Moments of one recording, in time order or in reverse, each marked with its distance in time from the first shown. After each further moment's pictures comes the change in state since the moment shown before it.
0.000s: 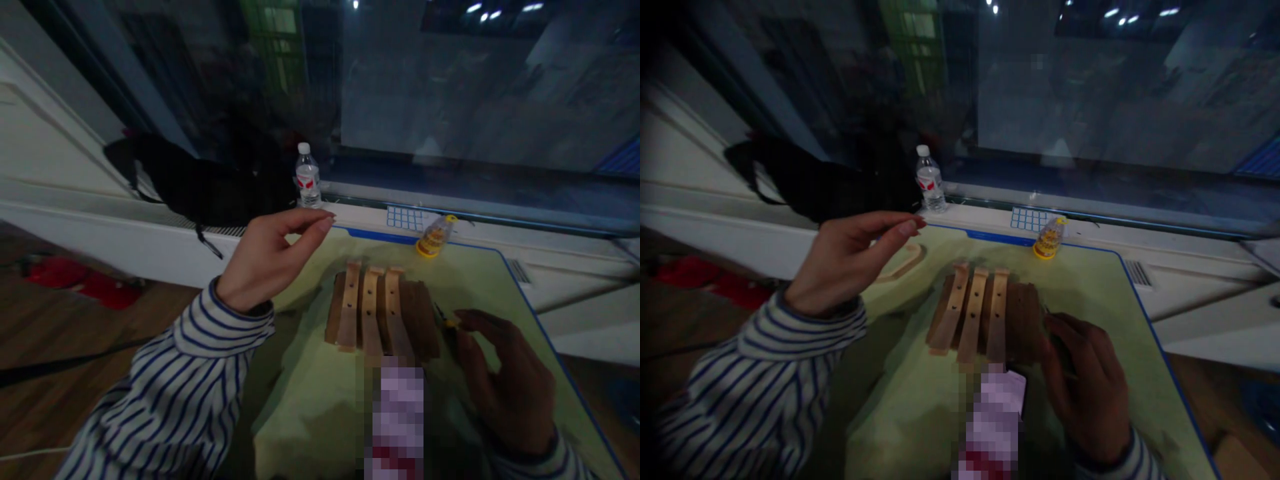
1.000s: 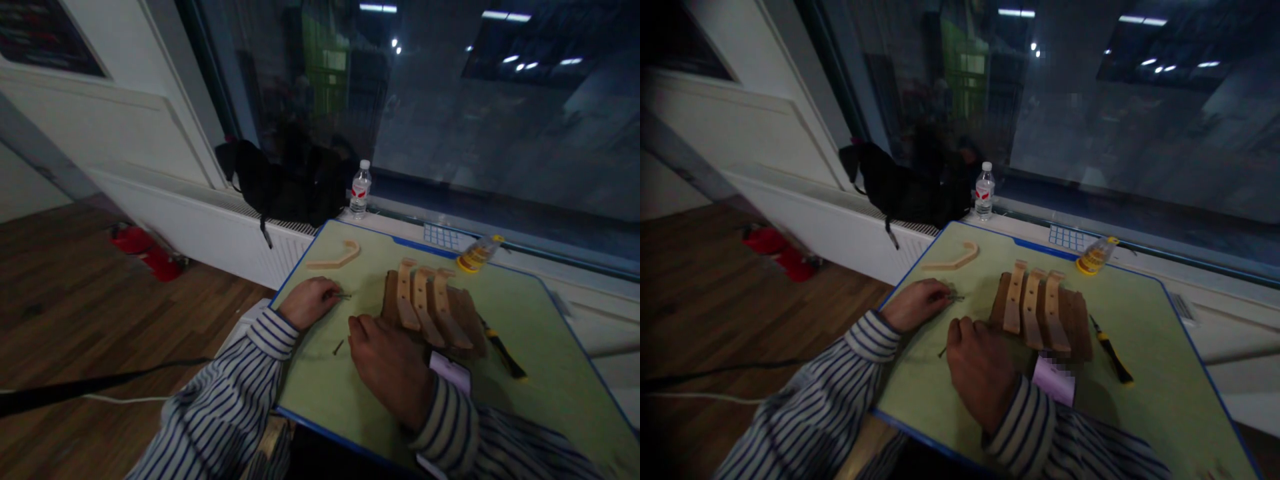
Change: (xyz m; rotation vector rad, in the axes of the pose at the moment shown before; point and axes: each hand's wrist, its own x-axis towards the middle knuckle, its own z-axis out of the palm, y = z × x) left_hand -0.103 -0.119 0.004 0.293 -0.428 -0.054; right_hand 0.031 -0.157 0.092 -0.248 -0.802 -0.394
